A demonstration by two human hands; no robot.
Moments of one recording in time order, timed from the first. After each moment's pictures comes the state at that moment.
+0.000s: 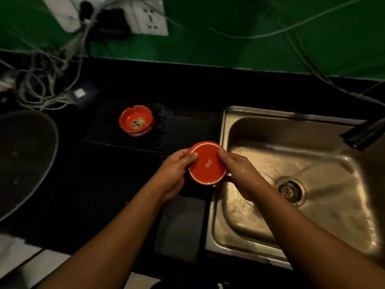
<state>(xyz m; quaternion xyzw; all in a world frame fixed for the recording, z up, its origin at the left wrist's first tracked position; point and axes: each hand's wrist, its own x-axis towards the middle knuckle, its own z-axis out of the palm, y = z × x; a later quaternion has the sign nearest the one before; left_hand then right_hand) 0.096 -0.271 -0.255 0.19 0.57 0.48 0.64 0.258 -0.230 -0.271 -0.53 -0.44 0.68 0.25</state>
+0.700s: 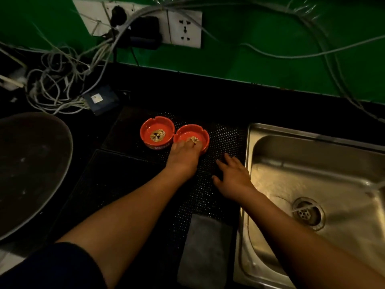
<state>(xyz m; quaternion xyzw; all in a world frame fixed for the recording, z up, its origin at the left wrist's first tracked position) 0.015 -0.195 -0.288 0.69 0.71 -0.04 0.12 0.179 -0.194 -0.305 -0.55 -0.79 0.24 -0.09</state>
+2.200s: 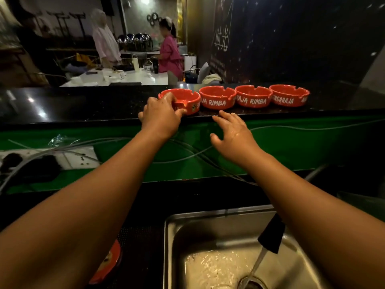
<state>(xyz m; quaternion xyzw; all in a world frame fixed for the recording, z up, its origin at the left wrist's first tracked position) 0.189 0.017 0.003 0.65 0.69 0.32 0.02 0.371 -0.022 -0.028 -0.62 -0.74 0.05 0.24</state>
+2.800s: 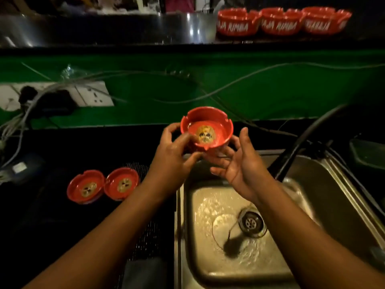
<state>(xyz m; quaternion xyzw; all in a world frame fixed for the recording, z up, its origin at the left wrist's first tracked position) 0.174 -0.176 -0.135 0.71 0.56 0.38 0.19 0.343 -0.172 -0.142 -0.40 -0.30 0.71 0.50</state>
